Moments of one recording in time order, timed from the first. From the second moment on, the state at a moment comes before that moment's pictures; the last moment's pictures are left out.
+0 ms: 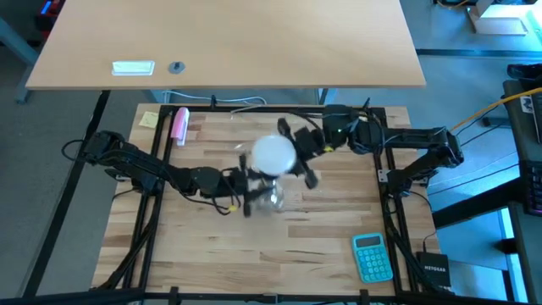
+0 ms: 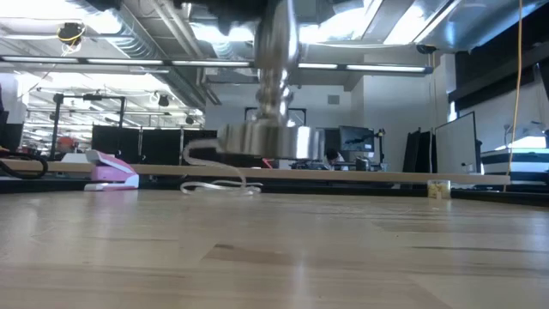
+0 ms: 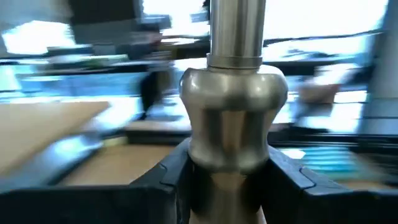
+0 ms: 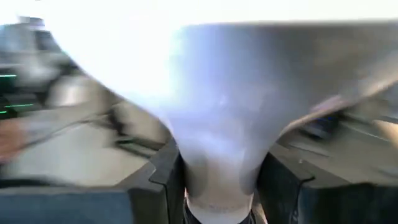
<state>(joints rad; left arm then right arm) -0.25 1.48 0.78 0.73 -0.43 0.07 -0.02 1.47 1.48 -0.01 -0.45 -0.06</state>
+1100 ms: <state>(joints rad) -0.24 1.47 0.78 0.63 -0.82 -0.05 -0.01 1.32 1.48 -0.37 0.14 -0.01</state>
